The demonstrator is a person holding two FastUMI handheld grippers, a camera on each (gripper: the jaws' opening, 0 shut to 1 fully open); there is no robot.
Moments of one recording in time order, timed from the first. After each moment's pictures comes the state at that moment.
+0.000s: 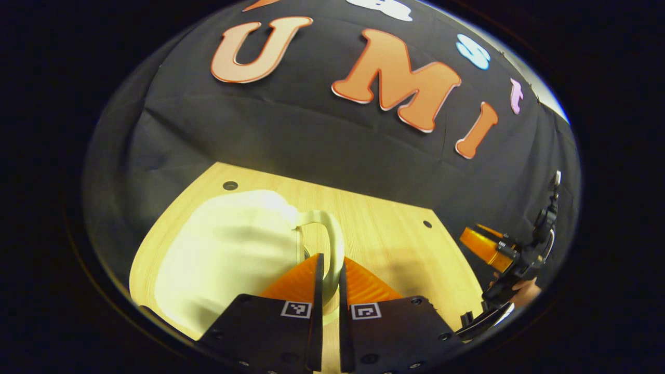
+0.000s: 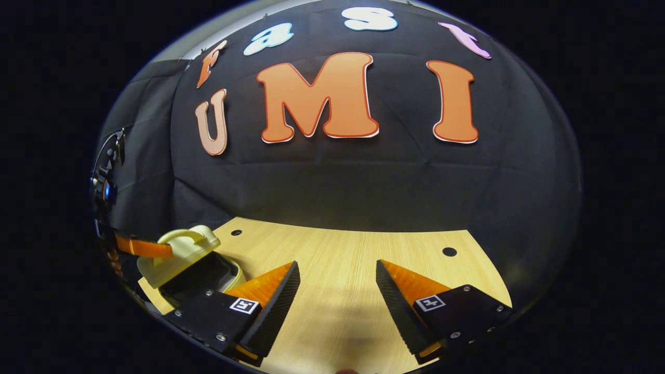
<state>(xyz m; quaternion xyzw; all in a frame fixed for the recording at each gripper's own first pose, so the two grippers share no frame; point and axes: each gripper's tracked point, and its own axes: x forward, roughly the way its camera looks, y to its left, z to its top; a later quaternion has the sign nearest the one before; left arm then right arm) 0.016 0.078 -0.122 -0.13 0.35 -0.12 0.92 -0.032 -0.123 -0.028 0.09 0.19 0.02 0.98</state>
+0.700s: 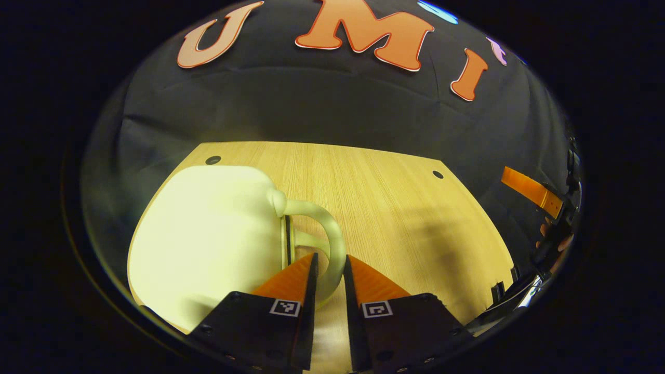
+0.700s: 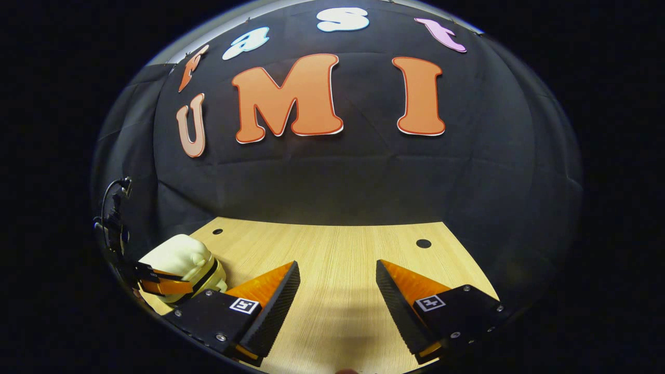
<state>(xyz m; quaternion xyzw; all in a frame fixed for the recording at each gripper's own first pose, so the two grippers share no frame) 0.001 0.021 -0.195 -0.08 0.41 -0.14 0.90 -0.059 -0.175 -0.037 0.09 0.19 -0.03 0.98</state>
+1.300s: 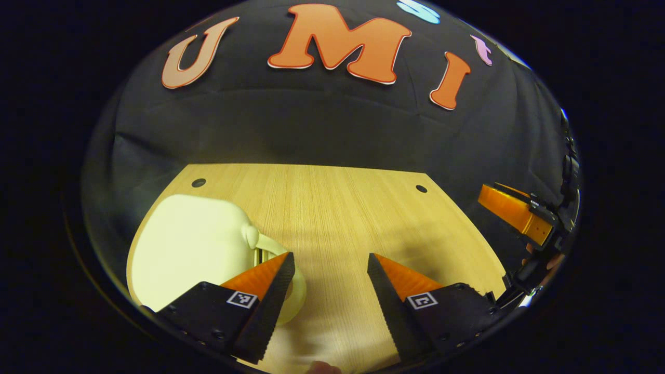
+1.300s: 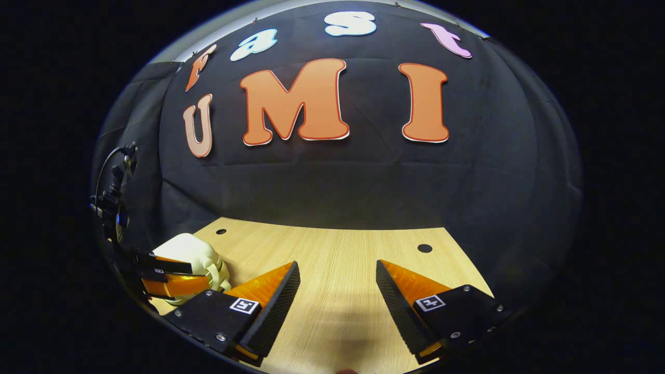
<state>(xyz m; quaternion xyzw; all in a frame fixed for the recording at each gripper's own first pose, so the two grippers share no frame) 0.021 -0.028 -0.150 -0.05 0.35 -0.15 0.92 -0.064 -0.162 -0.027 0.08 0.18 -0.02 0.98</state>
